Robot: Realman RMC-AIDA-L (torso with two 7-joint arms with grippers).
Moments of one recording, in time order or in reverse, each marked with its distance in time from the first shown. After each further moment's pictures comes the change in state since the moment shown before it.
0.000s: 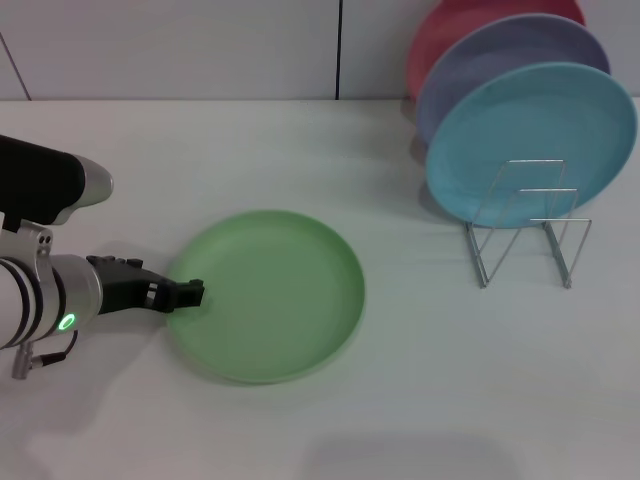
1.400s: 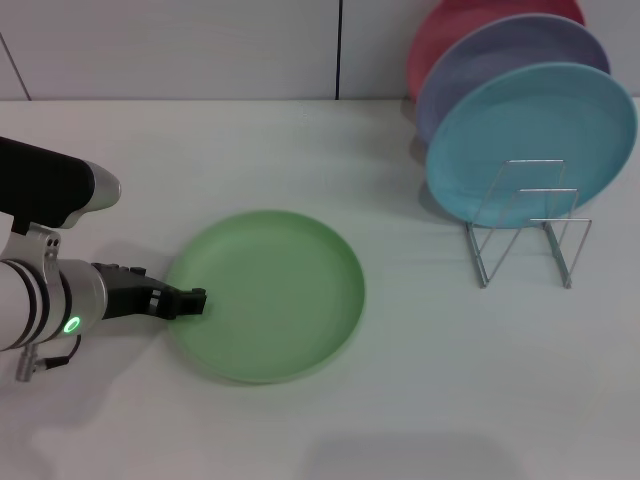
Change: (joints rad) left arm -0.027 0.000 -0.001 0.037 0.000 -0.016 -0.001; right arm -0.001 -0.001 0.000 0.000 0.000 0.002 0.000
